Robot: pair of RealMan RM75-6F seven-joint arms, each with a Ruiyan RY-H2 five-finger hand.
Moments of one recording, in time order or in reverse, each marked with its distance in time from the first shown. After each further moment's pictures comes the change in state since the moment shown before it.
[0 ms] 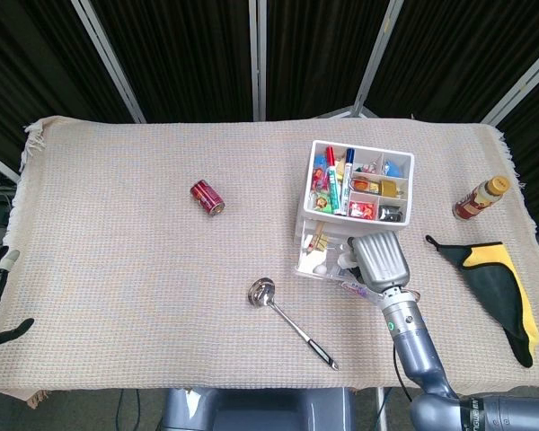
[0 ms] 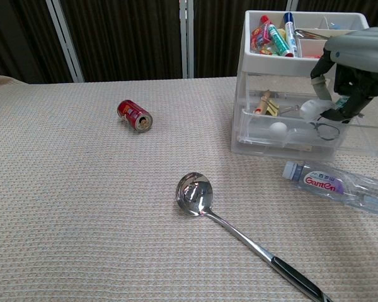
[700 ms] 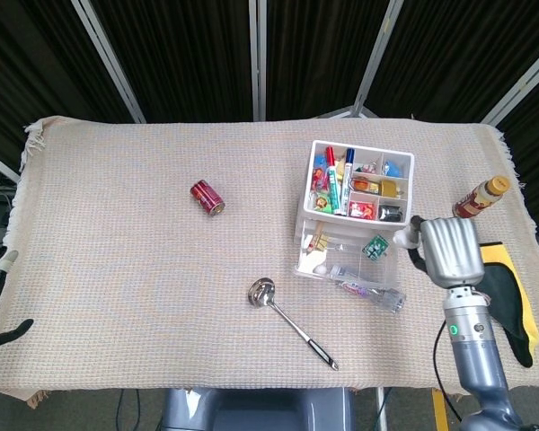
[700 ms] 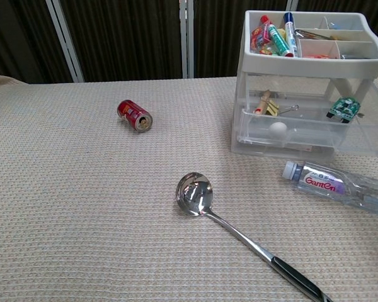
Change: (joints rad) left arm 0.007 0.004 0.005 -0.011 0.015 0.017 0.000; right arm -0.134 0.277 0.016 -0.106 -0.112 0.140 0.149
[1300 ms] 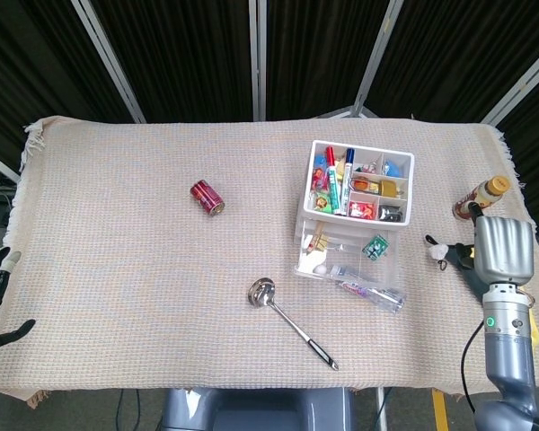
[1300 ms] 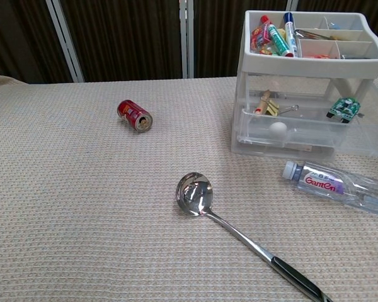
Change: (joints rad) left arm -0.002 -0.009 0.001 0.000 -0.002 -0.004 0.020; right arm -0.070 0.007 0.013 0.122 0.070 0.026 0.094
